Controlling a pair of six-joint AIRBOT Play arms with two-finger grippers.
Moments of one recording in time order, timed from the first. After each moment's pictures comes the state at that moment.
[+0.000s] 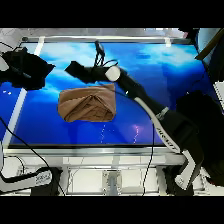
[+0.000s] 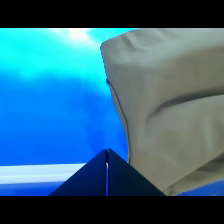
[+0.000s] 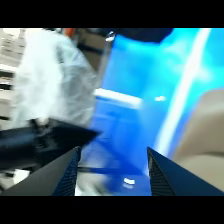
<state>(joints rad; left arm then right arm) 0.16 -1.34 1.48 1.46 -1.32 -1.37 0.62 -1.87 2.01 -0.81 0.72 1.81</state>
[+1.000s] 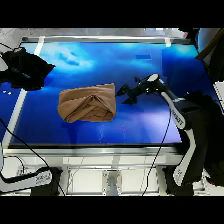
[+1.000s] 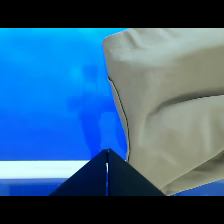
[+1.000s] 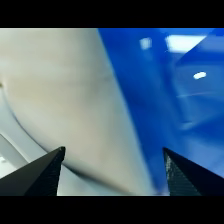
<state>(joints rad) 0.16 -1.34 1.48 1.46 -1.33 -1.41 0.19 -2.07 1.63 -0.53 1.23 1.61</state>
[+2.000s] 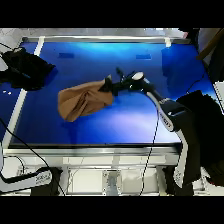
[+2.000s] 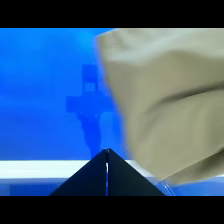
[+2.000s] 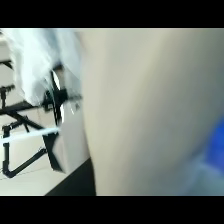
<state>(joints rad) 0.16 -1.34 1.48 1.46 -1.33 -1.41 0.30 -2.09 1.89 -0.31 1.17 1.43</state>
